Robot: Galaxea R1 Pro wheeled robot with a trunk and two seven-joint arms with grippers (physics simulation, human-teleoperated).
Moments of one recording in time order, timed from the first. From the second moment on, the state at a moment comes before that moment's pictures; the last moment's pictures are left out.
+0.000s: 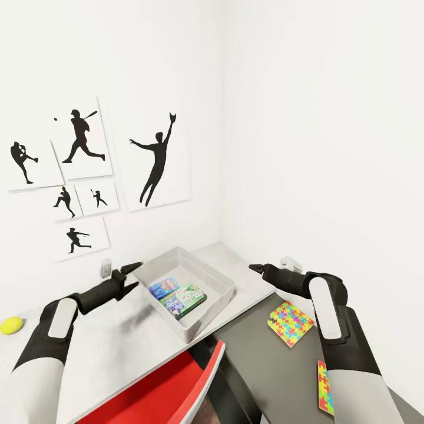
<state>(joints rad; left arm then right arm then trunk) -0.67 0.12 0.48 -0.89 0.68 0.96 -0.53 -0.59 0.06 -0.15 -1.41 -0.60 1.04 -0.04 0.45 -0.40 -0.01</state>
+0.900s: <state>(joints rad) -0.63 0.31 0.49 -0.89 0.68 0.97 -0.54 -0.59 0.05 -0.15 -1.41 -0.60 1.04 -0.04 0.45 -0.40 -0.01</state>
